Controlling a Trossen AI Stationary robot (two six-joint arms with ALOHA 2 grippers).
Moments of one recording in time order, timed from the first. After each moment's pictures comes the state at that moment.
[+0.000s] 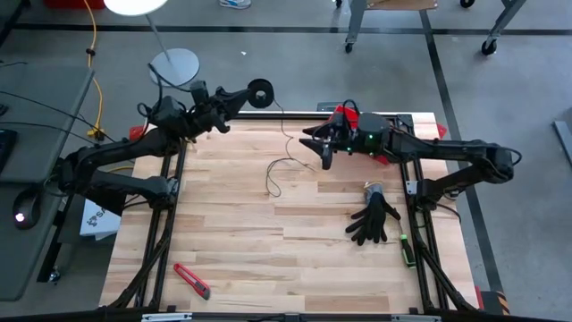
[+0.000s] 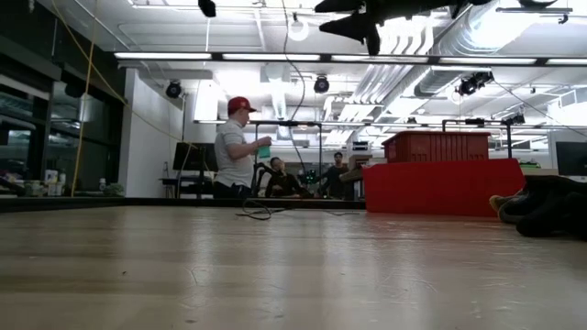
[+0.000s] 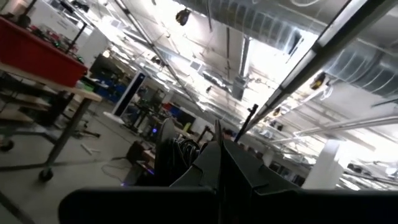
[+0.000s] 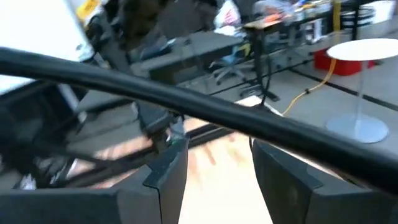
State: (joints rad) left arm 0.38 1.07 0.93 0.56 -0.02 -0.57; right arm -0.23 1.28 0.99 0.17 -0.03 0.23
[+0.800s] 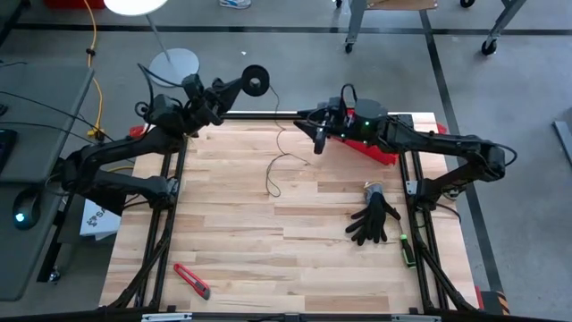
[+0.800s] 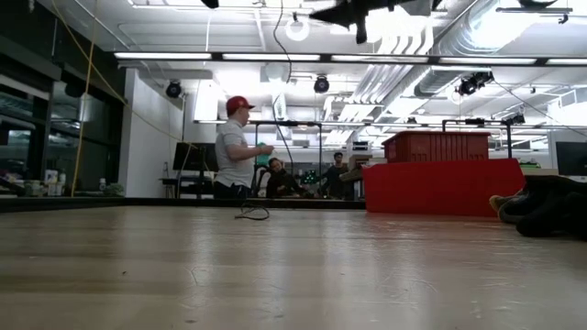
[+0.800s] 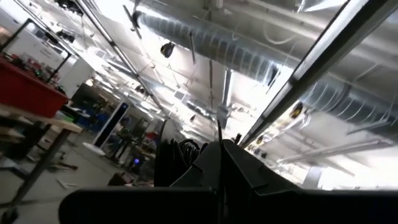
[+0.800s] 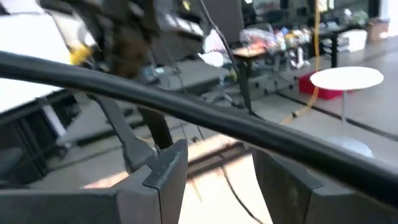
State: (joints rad) left arm 0.41 1.11 0.93 0.75 0.00 -0.61; right arm -0.28 1.37 1.14 0.21 0.00 0.23
